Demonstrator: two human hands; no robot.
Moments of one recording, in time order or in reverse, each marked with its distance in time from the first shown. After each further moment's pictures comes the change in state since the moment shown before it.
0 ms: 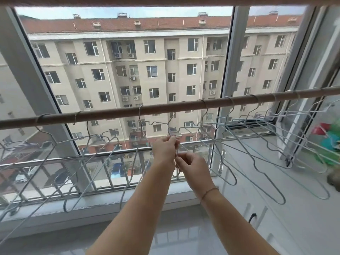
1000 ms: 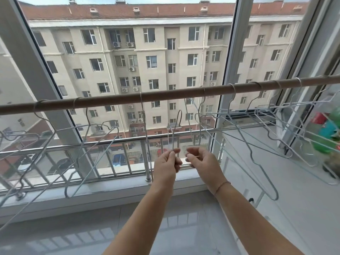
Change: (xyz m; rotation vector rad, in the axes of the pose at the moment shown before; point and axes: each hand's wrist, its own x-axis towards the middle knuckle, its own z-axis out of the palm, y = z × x) left_hand -0.051 -0.070 -0.045 0.003 -0.149 0.084; right_hand -0.022 0.033 -0.024 0.003 -0.001 0.038
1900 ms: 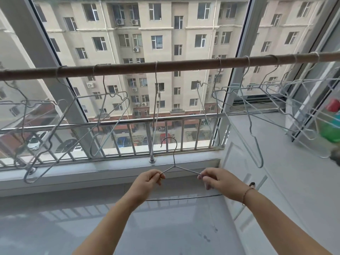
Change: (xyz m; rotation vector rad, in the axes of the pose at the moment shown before) left_hand -0.028 -0.064 -0.131 0.610 -0.270 -0.091; right_hand -0.056 0.038 -0.037 -0.565 -0.534 0.221
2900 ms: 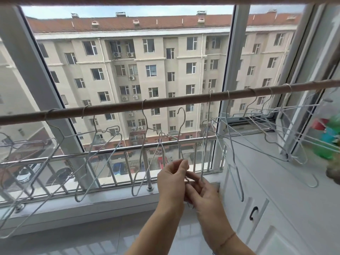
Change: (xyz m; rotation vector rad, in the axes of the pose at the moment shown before) left_hand 0.006 0.148 0.063 -0.737 0.248 -0.028; right_hand -0.023 -0.101 0.032 1.059 0.431 -0.169
